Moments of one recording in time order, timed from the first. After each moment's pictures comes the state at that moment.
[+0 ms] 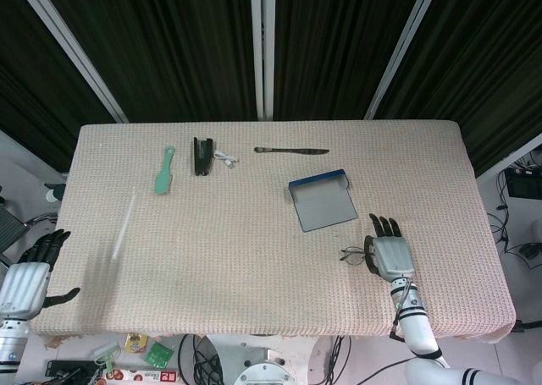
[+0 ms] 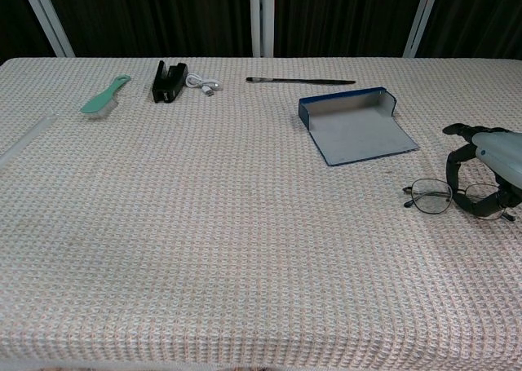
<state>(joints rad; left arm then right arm) -0.09 -1.19 0.00 -1.46 1.51 1.44 -0.07 0.38 -1.62 0.11 -1.48 -1.09 1.18 -0.50</state>
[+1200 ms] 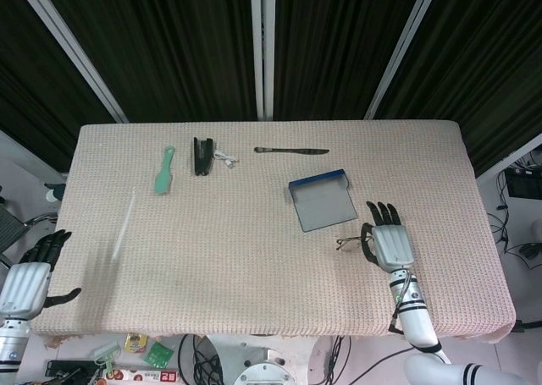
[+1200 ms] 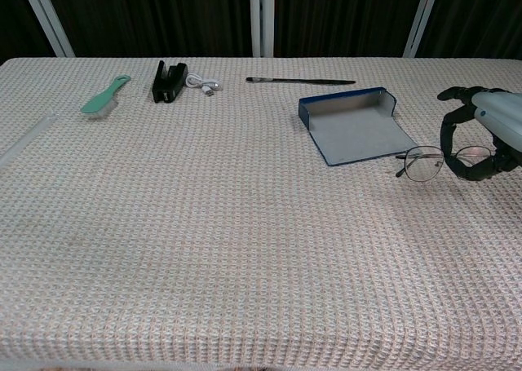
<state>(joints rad) -0.09 -1.20 0.00 -1.45 1.51 1.43 -0.09 0.41 -1.60 0.16 -1.52 -1.15 1.22 -0.48</state>
